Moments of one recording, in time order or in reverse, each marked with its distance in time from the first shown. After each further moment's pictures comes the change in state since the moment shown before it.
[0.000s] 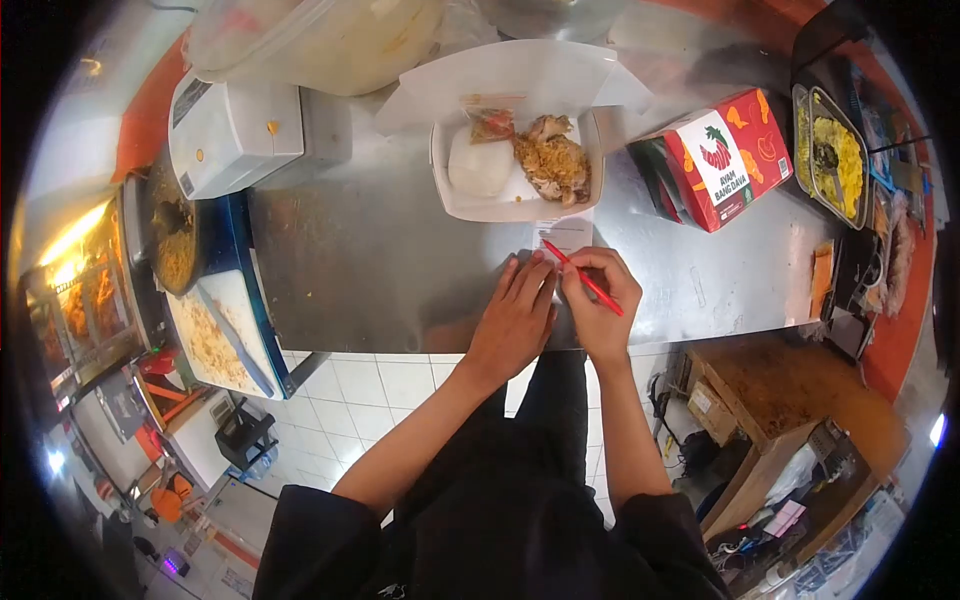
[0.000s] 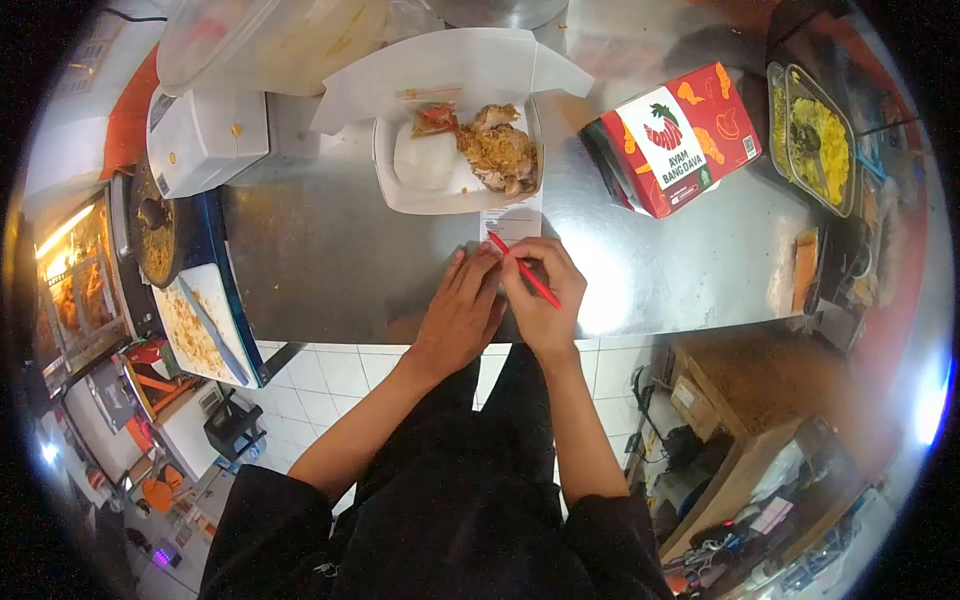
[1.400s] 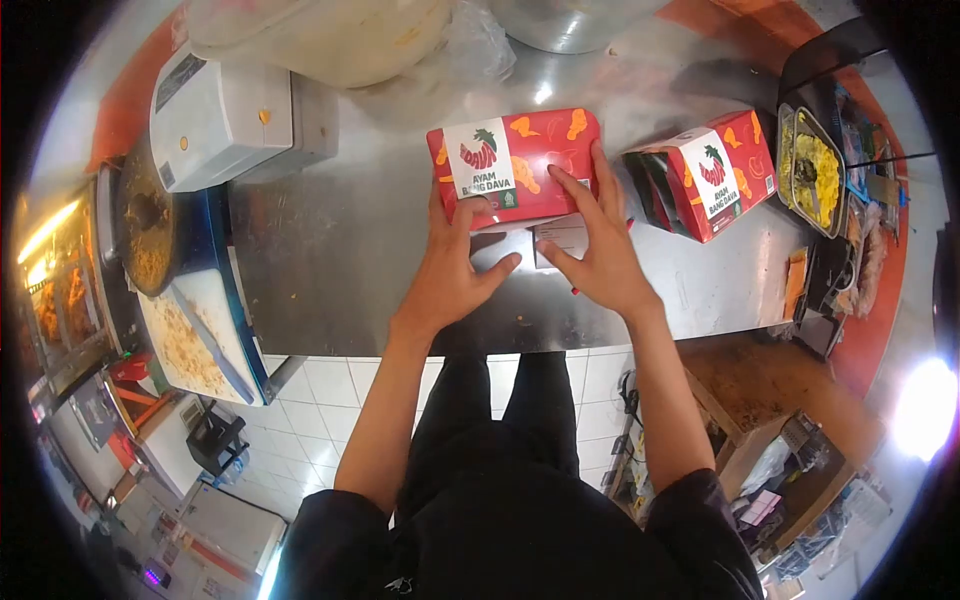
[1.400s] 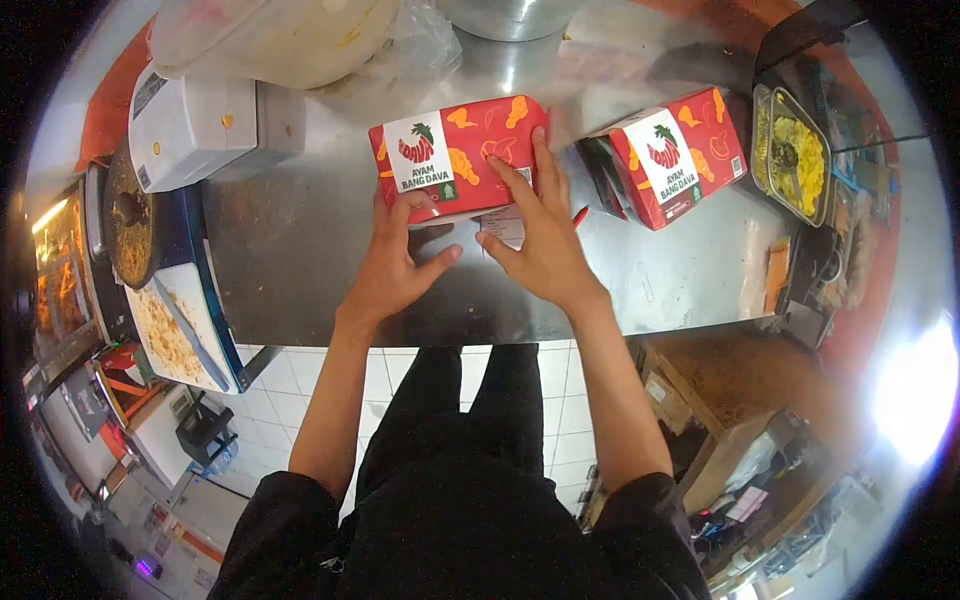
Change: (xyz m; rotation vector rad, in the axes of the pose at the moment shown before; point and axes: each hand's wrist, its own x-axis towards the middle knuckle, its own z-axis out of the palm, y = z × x) left_hand 0.033 -0.065 -0.069 -0.227 0.319 -0.165; right_hand 0.081 -0.044 0.003 -0.552 -0.468 -0.269
